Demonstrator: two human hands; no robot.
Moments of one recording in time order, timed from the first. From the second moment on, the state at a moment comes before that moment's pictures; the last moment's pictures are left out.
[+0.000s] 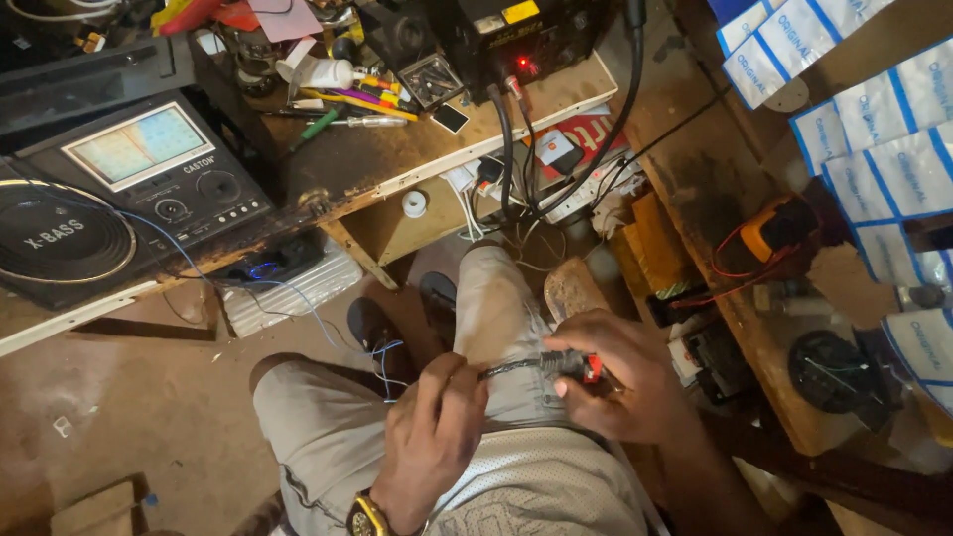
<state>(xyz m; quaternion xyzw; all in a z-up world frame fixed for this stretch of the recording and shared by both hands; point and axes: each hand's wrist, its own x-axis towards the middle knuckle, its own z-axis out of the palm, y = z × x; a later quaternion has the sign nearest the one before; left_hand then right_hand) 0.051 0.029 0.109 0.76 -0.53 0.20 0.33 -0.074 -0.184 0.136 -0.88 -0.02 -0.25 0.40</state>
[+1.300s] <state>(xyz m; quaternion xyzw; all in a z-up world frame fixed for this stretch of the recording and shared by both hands) 0.042 0.042 0.094 0.45 -0.16 -0.44 0.76 -0.076 -0.184 0.145 -0.92 -0.10 -0.24 0.31</state>
